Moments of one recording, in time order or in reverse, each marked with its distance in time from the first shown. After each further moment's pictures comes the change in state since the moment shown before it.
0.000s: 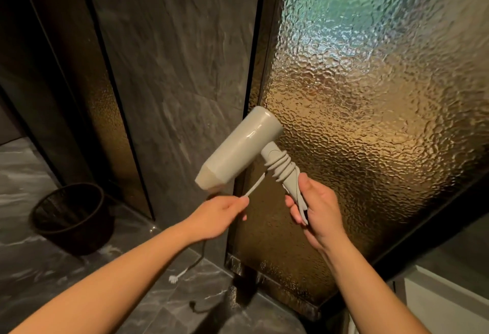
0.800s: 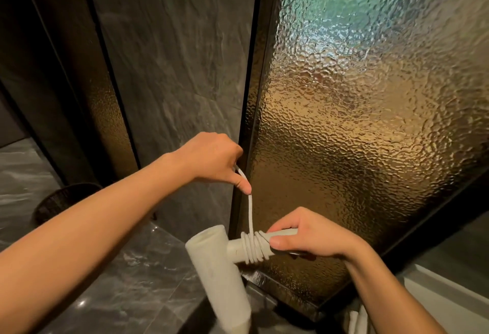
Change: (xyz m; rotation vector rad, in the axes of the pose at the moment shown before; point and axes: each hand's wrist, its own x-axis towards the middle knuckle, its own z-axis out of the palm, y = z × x) left_hand 0.042 0.068 -0.095 0.898 0.189 0.443; right_hand -0.010 -0.017 -0.023 -0.807 -0.748 0.213
